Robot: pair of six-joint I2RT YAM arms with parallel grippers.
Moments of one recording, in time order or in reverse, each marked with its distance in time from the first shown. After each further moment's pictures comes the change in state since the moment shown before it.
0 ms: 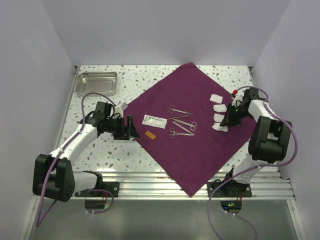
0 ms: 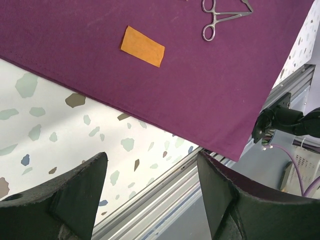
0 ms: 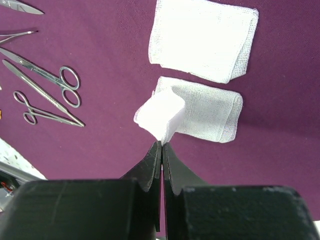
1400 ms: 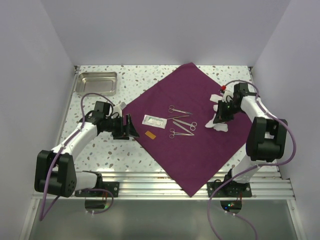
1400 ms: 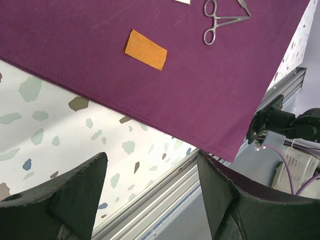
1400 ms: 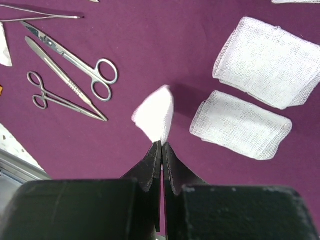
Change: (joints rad) left arm 0.039 0.041 -0.001 0.013 0.043 0.005; right arm 0.135 0.000 0.068 -0.039 0.002 -0.053
